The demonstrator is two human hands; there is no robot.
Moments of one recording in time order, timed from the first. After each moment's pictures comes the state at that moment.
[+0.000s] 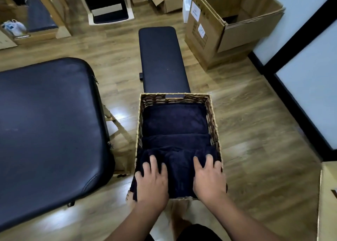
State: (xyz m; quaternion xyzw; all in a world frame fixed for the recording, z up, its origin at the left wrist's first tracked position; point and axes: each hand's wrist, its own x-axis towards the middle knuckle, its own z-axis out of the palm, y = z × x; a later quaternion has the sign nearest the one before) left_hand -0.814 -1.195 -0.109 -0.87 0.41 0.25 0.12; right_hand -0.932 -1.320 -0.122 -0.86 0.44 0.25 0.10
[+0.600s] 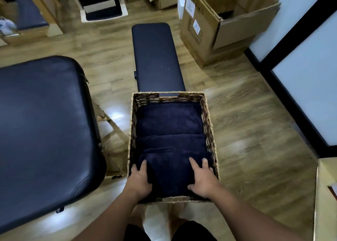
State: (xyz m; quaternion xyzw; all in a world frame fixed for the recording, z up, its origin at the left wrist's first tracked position) left_hand -0.767 -1.190 -0.175 -0.85 0.25 0.46 -0.03; right_hand -0.943 -1.356 -0.161 -0.77 0.43 0.33 0.33
